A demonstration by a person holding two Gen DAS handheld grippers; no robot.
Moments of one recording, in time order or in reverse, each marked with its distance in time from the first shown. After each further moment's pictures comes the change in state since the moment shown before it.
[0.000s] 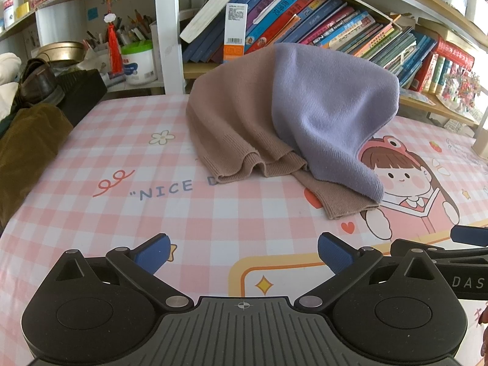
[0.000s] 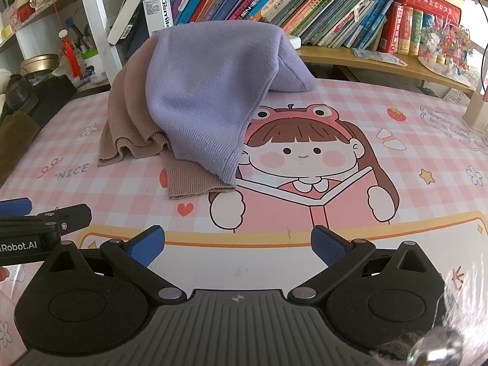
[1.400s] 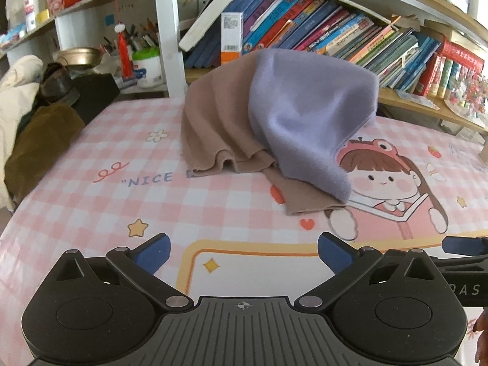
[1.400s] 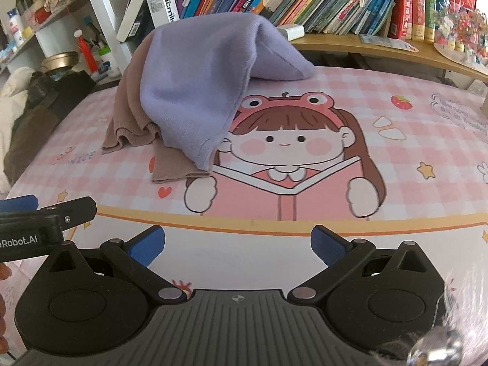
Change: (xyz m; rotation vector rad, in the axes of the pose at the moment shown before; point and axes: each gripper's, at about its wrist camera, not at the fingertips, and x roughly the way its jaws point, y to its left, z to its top) left arm -0.026 -0.074 -0.007 -0.060 -0.035 0.120; right arm -0.007 -0.068 -0.004 -0.010 0.037 0.154
